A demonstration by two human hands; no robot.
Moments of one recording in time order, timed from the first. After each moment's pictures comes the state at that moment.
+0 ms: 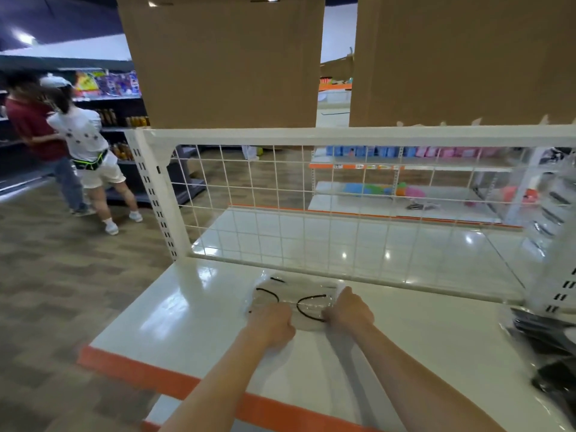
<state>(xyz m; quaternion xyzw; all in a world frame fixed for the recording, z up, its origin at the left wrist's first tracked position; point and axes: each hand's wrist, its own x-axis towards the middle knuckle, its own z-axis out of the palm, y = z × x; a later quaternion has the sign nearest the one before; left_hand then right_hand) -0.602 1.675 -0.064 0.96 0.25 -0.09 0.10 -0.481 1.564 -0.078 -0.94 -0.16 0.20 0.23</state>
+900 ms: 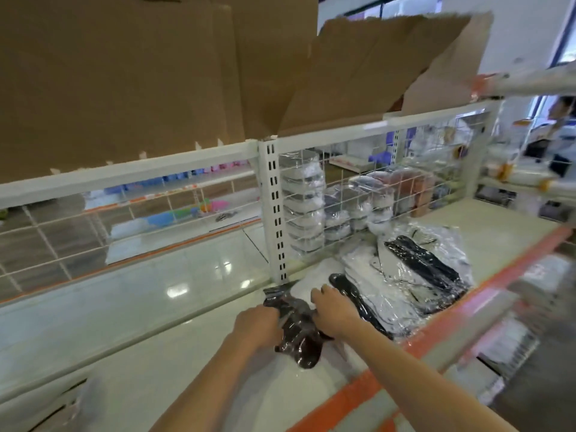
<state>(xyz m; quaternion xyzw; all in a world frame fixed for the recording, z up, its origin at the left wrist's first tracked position) -0.409 1.358 -0.039 0.99 -0.12 -0.09 0.00 -0.397 1.195 -0.050 -0.99 -0.09 0.04 0.08</state>
